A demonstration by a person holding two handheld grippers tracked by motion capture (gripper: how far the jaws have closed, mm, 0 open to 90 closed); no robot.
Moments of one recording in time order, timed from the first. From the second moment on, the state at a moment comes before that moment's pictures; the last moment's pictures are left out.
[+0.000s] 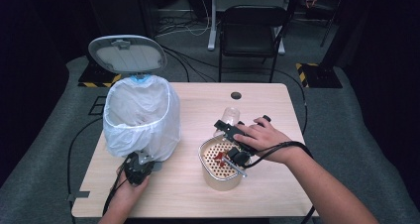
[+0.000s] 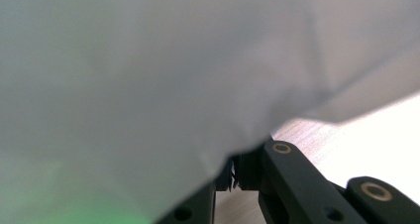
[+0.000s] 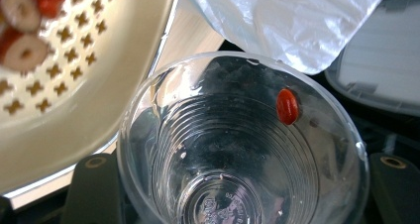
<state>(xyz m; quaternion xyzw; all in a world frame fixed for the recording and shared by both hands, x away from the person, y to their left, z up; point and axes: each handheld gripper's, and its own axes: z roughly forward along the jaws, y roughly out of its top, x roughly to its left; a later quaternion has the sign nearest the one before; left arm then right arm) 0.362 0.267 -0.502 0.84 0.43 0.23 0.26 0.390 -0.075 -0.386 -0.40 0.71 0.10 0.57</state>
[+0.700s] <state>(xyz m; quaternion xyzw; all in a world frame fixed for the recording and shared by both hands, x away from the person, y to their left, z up) 0.362 0.267 -0.502 0.83 0.43 0.23 0.26 0.427 -0.086 -0.327 -0.17 0.83 0.35 0.41</state>
